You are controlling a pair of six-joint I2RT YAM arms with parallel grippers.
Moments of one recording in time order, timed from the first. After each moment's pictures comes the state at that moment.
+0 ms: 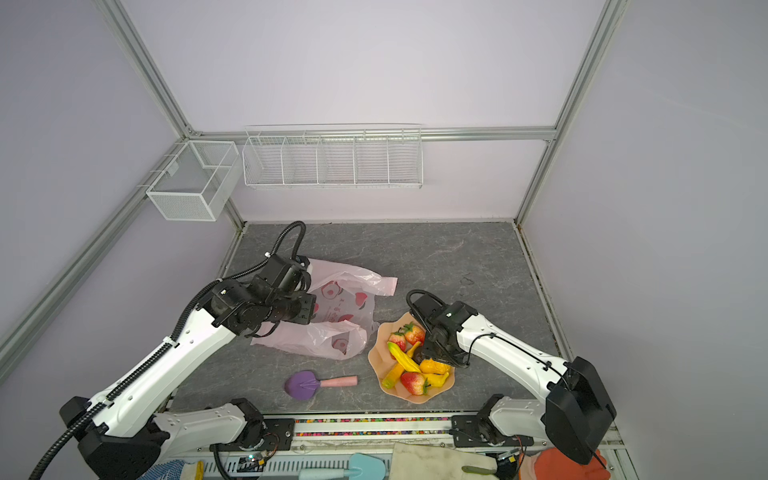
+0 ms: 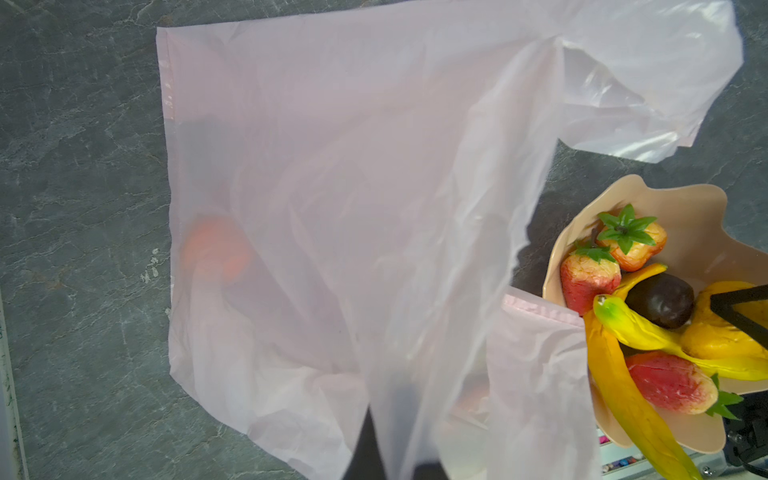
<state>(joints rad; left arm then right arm) -0.71 1.19 1.29 -1.12 -0.14 -0.39 0.74 1.27 0.90 -1.11 0.09 1.00</state>
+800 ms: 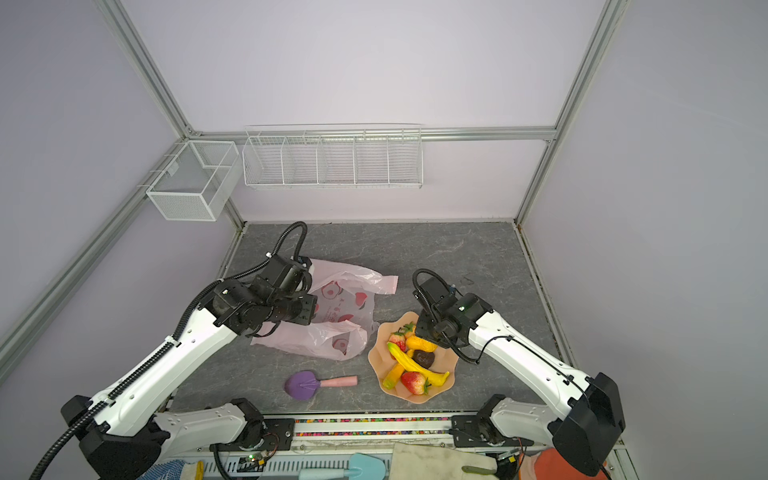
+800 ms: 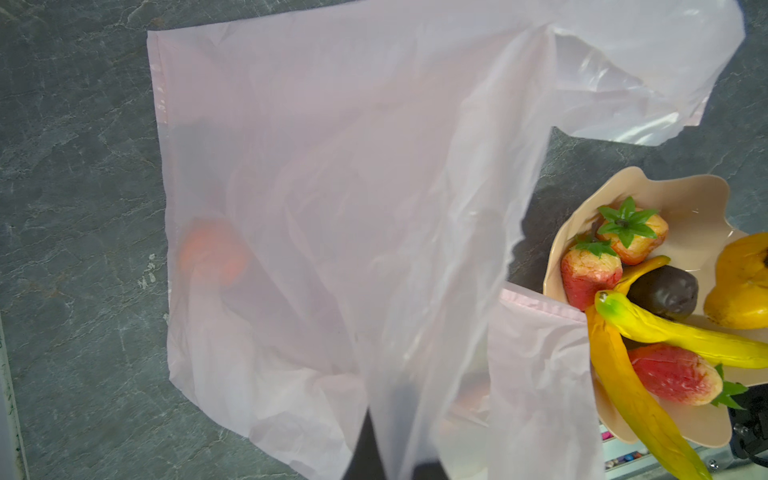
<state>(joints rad) -0.71 1.19 1.28 -1.11 -0.13 -0.36 0.70 1.20 1.00 -0.98 0.04 1.04</state>
